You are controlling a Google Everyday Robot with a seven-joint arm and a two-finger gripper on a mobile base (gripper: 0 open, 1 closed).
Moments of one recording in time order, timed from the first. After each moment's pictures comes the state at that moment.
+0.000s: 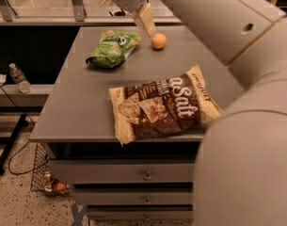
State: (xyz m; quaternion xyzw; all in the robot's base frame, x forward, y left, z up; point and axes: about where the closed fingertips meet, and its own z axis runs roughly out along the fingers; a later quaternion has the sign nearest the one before) arm 0.715 0.032 0.982 -0.92 0.27 -0.26 0.13
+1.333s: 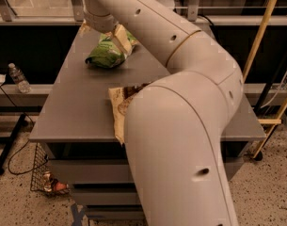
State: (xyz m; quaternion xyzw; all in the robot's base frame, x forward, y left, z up) arm 0.754 0.113 0.895 -0.96 0.20 -0.19 0.09
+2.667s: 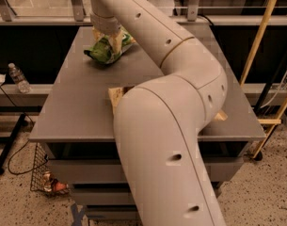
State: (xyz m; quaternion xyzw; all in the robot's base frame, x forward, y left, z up) arm 0.775 0.101 0.876 -0.96 0.21 -0.16 0.09
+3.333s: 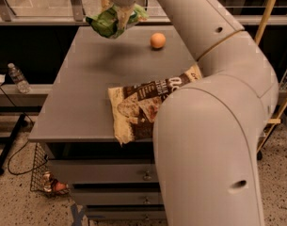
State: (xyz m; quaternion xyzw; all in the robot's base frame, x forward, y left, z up) arm 0.761 0.080 0.977 -0.93 0.21 -0.20 0.23
